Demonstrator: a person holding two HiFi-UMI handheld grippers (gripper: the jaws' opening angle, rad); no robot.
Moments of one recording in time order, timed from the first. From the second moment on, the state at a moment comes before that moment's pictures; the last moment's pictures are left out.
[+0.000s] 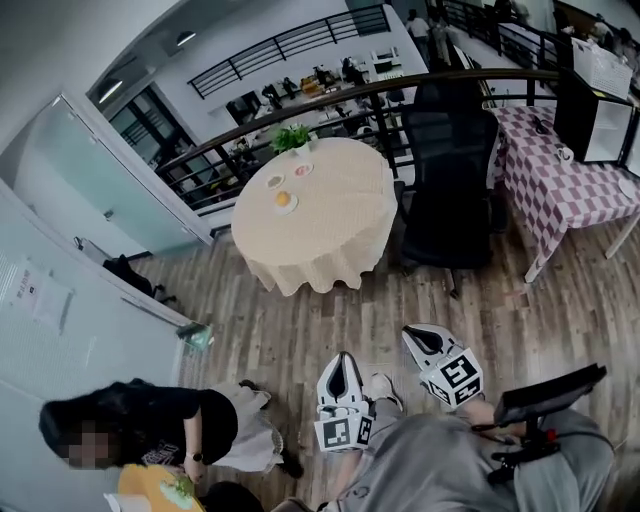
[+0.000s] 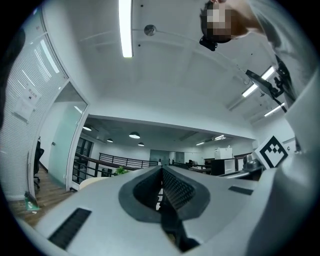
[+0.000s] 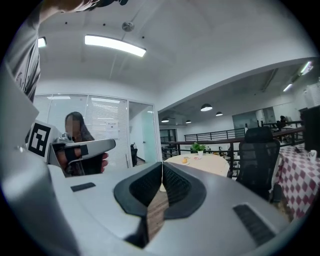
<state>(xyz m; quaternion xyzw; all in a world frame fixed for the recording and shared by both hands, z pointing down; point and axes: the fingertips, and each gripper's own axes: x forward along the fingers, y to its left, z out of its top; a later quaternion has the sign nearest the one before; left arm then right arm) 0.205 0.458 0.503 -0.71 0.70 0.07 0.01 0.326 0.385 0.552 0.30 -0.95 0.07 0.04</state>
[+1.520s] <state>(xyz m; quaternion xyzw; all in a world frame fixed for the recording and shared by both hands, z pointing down) -0.068 0.263 0.515 -0.75 0.66 0.10 -0.02 0.091 0.205 0.521 0.36 -0.93 0.04 0.06</state>
